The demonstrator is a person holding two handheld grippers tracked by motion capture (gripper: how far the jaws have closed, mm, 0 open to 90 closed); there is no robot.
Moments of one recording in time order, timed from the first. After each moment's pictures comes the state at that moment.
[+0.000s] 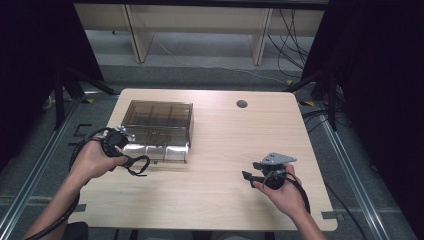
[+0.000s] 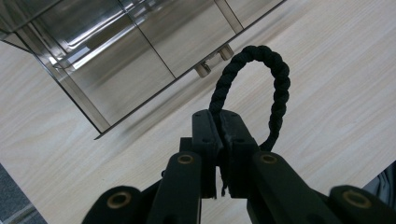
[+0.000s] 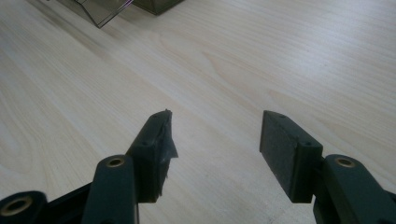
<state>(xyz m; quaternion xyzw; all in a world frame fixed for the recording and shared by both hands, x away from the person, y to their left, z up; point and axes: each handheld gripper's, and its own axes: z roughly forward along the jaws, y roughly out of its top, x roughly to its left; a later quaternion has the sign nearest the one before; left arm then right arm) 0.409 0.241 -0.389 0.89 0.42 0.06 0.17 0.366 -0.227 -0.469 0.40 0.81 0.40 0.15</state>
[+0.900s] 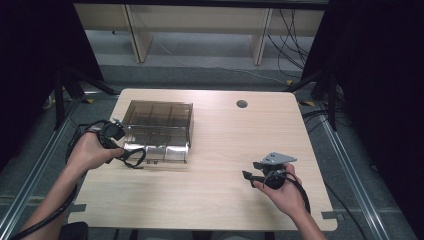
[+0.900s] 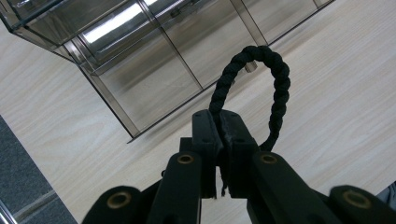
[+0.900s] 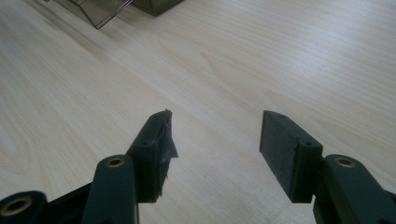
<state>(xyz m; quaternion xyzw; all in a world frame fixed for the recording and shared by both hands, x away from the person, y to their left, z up) 0.424 0.249 -0.379 0.88 0.44 0.07 0.17 0.367 -0.228 -0.469 0.40 0.81 0.40 0.16</state>
